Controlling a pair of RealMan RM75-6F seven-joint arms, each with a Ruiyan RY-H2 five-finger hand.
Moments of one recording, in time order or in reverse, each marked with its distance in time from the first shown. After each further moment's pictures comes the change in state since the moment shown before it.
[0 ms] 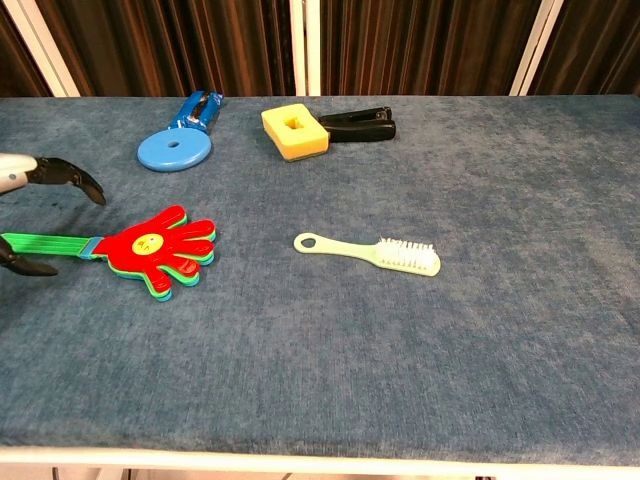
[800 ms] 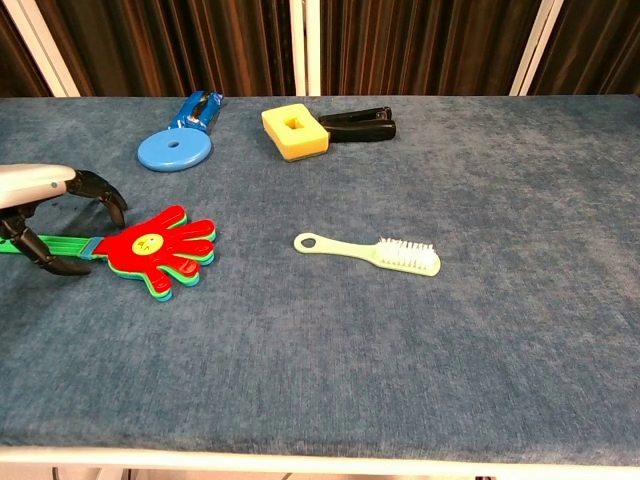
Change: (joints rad) left arm -0.080 -0.035 -0.006 0.011 -0.089 -0.105 0.032; right arm 0.003 -0.004 0.002 0.020 0.017 -0.015 0.007
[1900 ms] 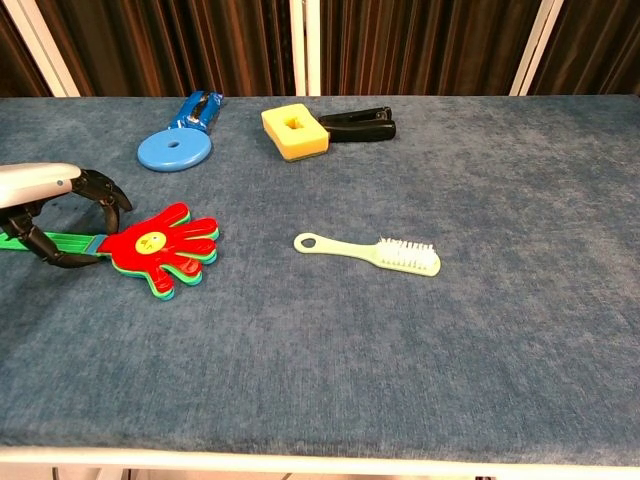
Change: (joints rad) left arm -0.011 -0.010 0.009 -0.004 -0.016 0.018 -0.024; right arm 0.001 0.003 -0.001 0.004 0.010 -0.010 0.005
